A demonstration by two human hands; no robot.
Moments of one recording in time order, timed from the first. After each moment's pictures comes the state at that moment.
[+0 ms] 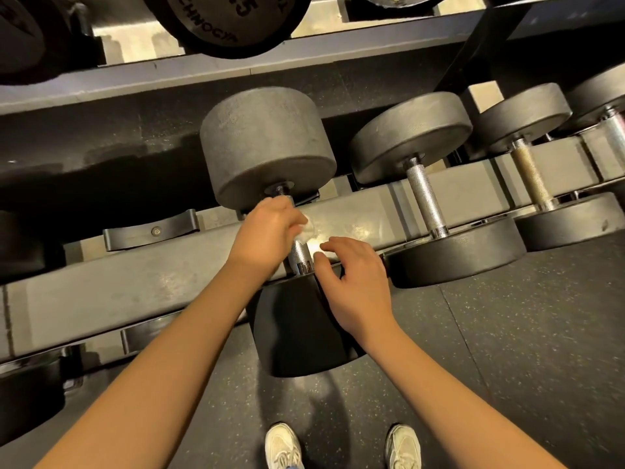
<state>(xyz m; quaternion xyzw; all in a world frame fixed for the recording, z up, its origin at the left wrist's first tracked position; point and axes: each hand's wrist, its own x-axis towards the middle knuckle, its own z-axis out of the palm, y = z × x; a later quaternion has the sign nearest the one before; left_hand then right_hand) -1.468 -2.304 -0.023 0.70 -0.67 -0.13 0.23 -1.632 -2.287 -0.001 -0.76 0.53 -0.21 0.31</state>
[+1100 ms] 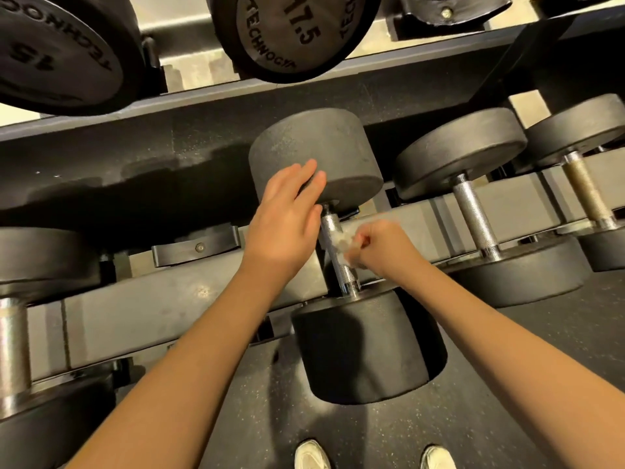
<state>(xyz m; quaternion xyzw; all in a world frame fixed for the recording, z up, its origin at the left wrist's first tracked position) -1.428 -2.297 0.017 0.70 -0.66 0.00 0.27 -1.585 -2.369 -0.009 -0.76 0.52 -0.03 0.39</state>
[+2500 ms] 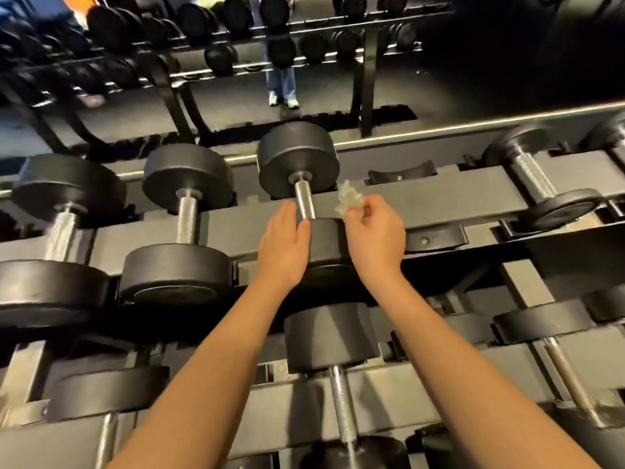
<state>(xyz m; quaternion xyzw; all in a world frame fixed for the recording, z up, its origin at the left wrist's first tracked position) -1.361 -2.433 0.228 0.78 -0.48 -0.10 0.38 -1.478 -2.498 0.246 -0.69 0.49 -0.42 0.31</state>
